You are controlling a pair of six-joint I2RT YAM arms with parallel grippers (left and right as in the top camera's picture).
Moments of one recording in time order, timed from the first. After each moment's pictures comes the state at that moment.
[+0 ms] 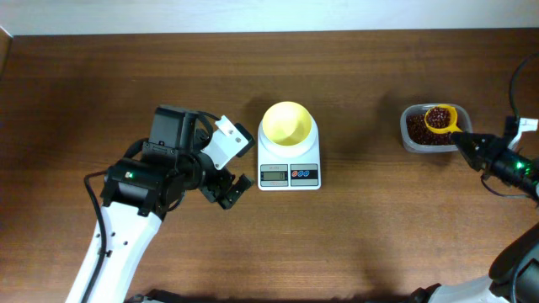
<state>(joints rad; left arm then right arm) -0.26 1.22 1.19 -0.98 0.37 0.48 -0.73 1.74 1.07 -0.60 -1.26 0.08</state>
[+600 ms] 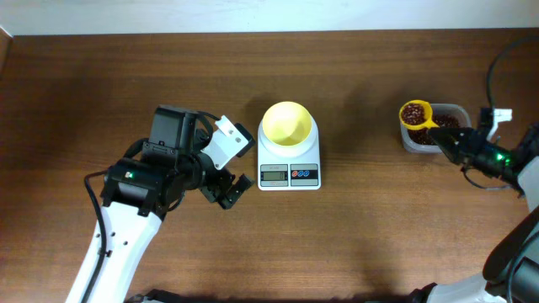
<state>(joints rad) -0.26 1.22 1.19 -0.98 0.37 0.48 -0.60 1.74 1.07 -0.62 -1.34 0.08</state>
